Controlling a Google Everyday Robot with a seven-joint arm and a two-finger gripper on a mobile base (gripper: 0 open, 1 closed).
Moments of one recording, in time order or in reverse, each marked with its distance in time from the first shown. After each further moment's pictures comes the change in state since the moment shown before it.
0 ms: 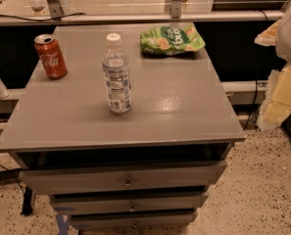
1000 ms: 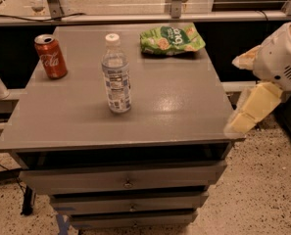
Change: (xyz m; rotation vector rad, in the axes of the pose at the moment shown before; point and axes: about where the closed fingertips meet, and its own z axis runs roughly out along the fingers) arm -0.026 0.014 0.046 -0.105 -0.244 0.123
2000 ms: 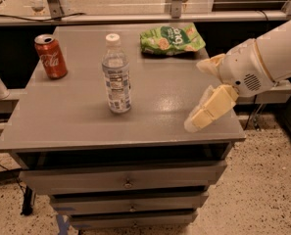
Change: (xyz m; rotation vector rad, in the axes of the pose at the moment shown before) arm -0.059 0.002 0.052 -0.095 -0.317 0.021
